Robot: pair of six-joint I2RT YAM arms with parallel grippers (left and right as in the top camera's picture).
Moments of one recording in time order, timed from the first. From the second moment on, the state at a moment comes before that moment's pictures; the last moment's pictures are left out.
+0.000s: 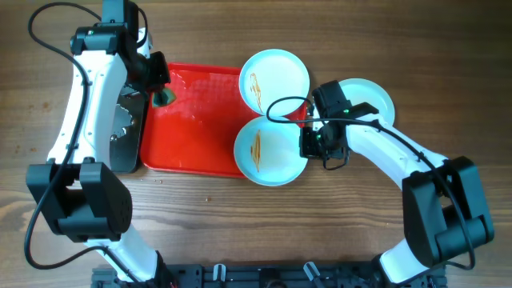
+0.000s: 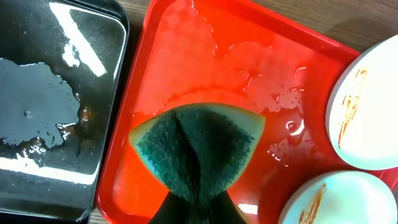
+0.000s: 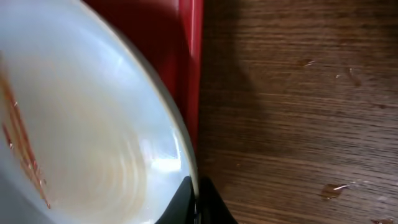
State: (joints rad) left arm 0.00 1.89 1.74 -1.16 0.09 -0.25; right arm 0.35 1.75 1.02 -0.68 -0.23 0.41
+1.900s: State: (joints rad) left arm -0.02 1.84 1.04 -0.68 0.38 -0.41; right arm 0.62 2.05 1.24 -0.28 -0.34 0.81
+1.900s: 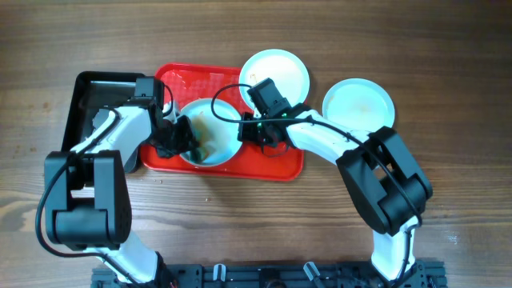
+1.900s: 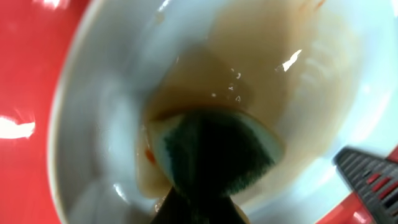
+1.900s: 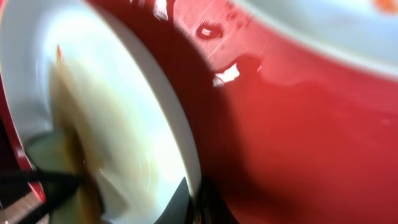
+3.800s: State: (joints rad) left arm -0.11 1.98 1.31 -0.86 -0.02 -0.55; right arm 0.63 2.06 1.25 -0.25 -0.40 0.81
